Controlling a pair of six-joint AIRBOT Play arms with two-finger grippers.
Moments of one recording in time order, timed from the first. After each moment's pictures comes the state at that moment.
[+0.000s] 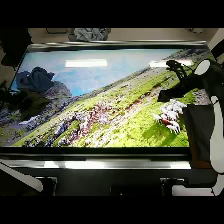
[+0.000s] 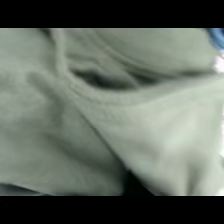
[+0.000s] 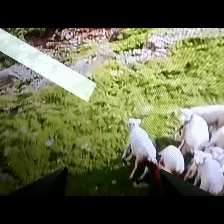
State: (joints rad) left arm 0.53 -1.97 1.88 1.24 -1.38 -1.58; right arm -0.10 -1.56 1.62 -1.27 1.44 1.03
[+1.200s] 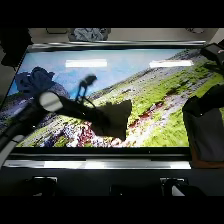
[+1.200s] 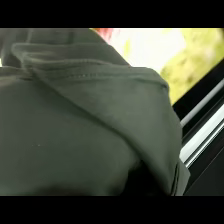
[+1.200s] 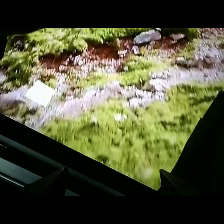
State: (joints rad) left arm -0.56 -1.26 1.22 1.03 -1.10 -1.42; right arm -0.10 -1.05 1.62 -1.40 1.76 1.05
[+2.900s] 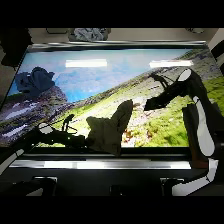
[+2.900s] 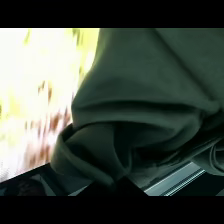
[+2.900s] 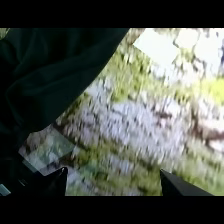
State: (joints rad) left arm -0.22 -1.20 0.57 0.73 -1.00 -1.28; right arm -0.04 -1.75 1.57 -1.06 1.51 1.00
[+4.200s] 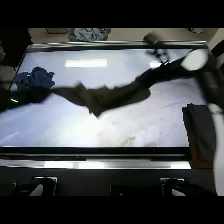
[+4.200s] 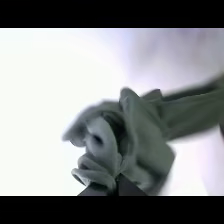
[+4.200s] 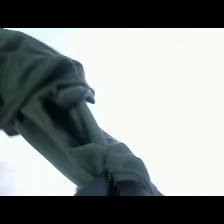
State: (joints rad) left arm 0.09 -0.83 1.19 0.80 -1.05 -1.20; right arm 0.16 -1.30 1.68 -1.17 1.19 0.98
